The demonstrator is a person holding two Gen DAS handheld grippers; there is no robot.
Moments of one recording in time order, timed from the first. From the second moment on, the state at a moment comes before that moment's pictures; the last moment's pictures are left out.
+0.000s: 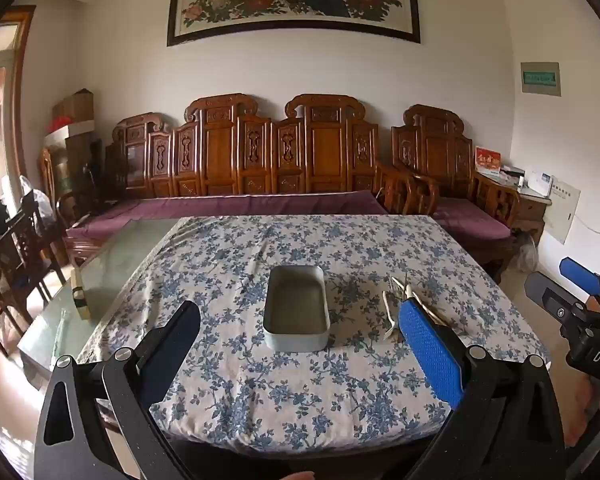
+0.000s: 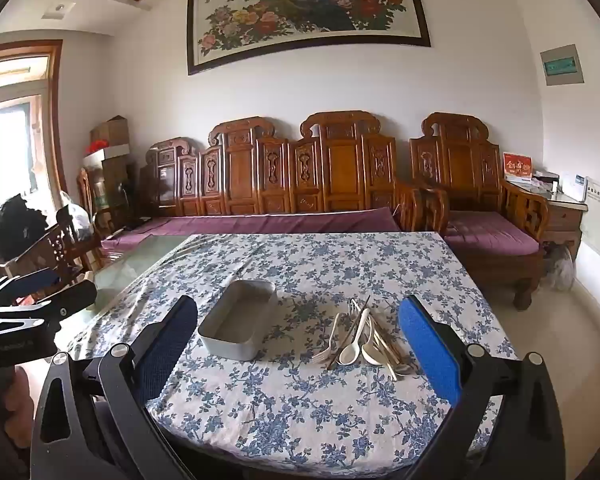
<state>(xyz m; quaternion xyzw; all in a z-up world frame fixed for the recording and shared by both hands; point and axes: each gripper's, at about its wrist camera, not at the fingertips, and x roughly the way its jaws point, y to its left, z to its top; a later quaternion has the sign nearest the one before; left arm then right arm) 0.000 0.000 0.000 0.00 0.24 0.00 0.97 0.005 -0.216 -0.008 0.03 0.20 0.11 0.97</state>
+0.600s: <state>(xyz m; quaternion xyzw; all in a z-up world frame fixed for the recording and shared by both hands) 0.000 -0.007 0.002 0.00 0.23 0.00 0.97 0.004 -0.216 -0.007 0.03 0.19 0.11 0.97</state>
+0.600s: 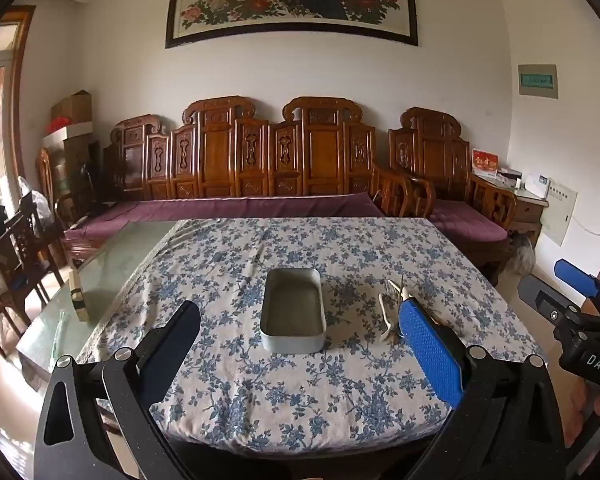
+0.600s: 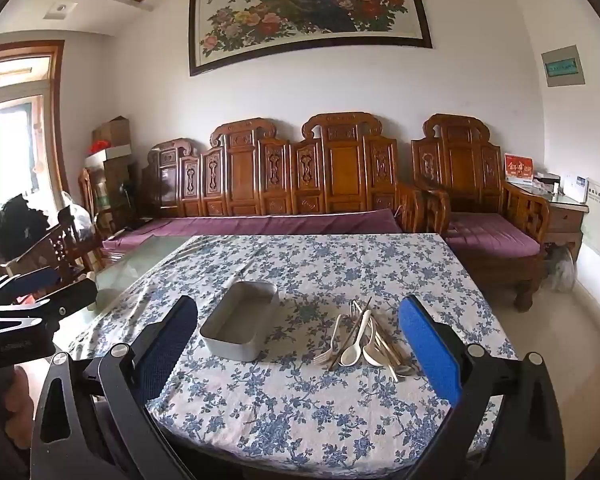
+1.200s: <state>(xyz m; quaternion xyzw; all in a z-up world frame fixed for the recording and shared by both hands) -0.002 -0.003 0.007 0.00 0.23 -0.01 0.97 0.004 -0.216 -0.008 0.03 0.19 0.10 0.98</state>
